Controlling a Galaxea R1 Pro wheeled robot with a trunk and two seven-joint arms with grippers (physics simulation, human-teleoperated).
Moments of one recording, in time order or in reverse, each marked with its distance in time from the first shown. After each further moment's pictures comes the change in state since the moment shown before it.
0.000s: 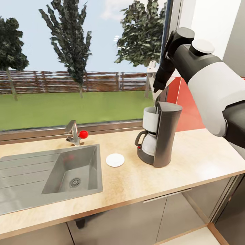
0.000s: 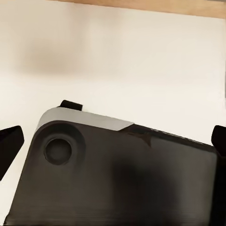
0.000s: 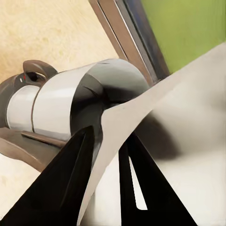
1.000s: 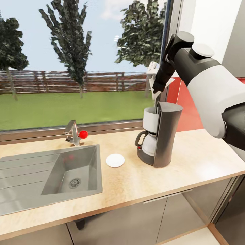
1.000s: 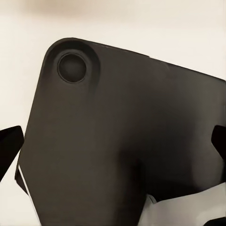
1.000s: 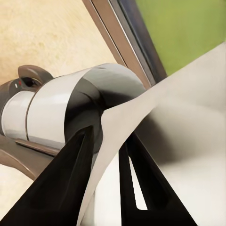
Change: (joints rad) left arm 0.142 -0.014 -0.005 0.037 -0.024 -0.049 -0.005; right arm 0.021 -0.007 -0.001 -0.010 -0.030 0.000 -0.039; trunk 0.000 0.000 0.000
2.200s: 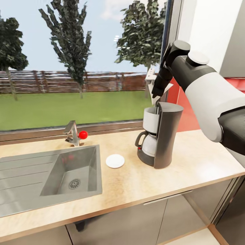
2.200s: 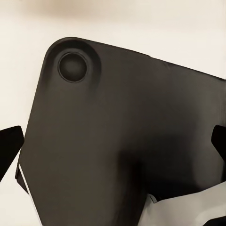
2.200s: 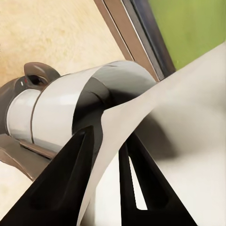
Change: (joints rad) left arm 0.001 0.000 0.001 0.001 -0.001 -0.001 0.001; right arm 0.038 0.001 0.000 0.003 -0.001 -0.001 -0.002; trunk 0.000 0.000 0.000
